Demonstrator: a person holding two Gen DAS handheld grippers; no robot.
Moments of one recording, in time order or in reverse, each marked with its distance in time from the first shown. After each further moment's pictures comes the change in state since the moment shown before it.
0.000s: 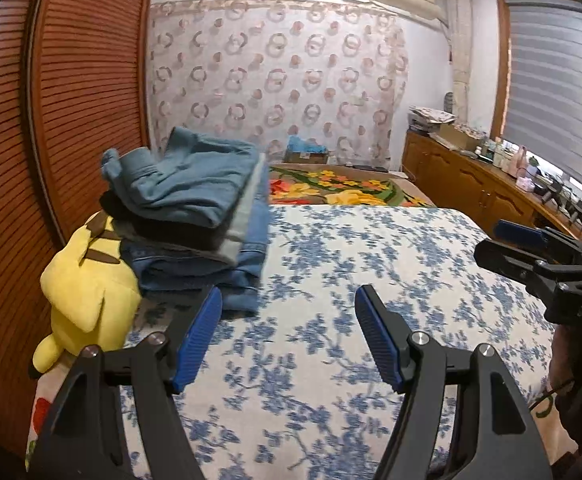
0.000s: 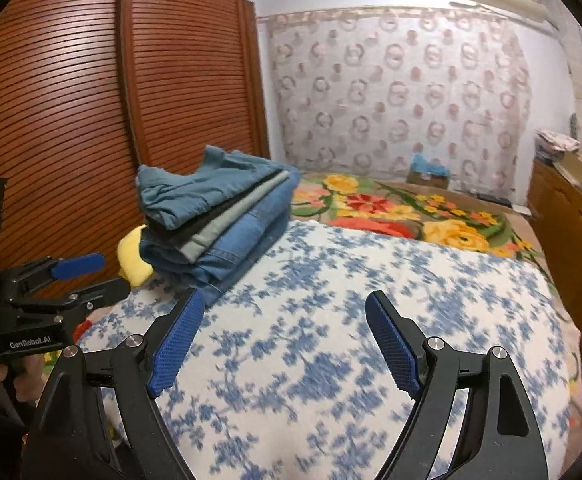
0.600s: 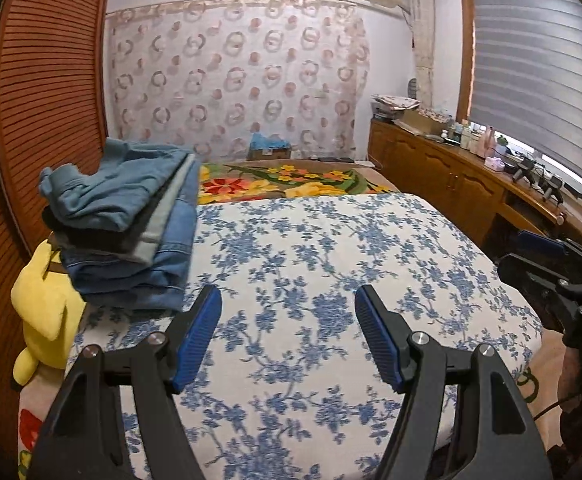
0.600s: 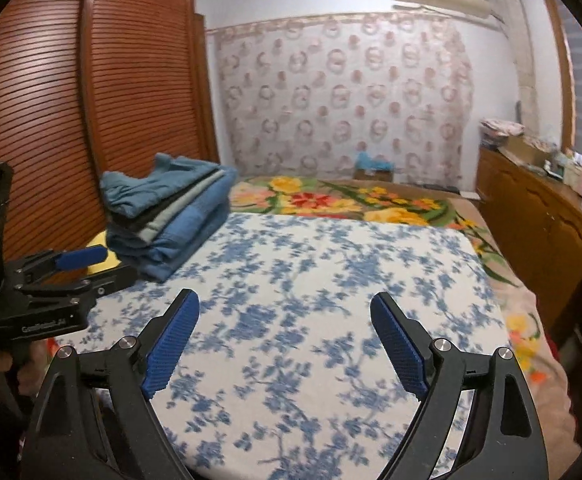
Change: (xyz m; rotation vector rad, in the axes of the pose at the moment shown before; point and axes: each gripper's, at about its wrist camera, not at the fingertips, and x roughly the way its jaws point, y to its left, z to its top) left arm 0.003 -0.074 -0.001 0.075 0.015 -0.093; right arm -0.078 -0.037 -0.043 0.086 -0.032 -0.170
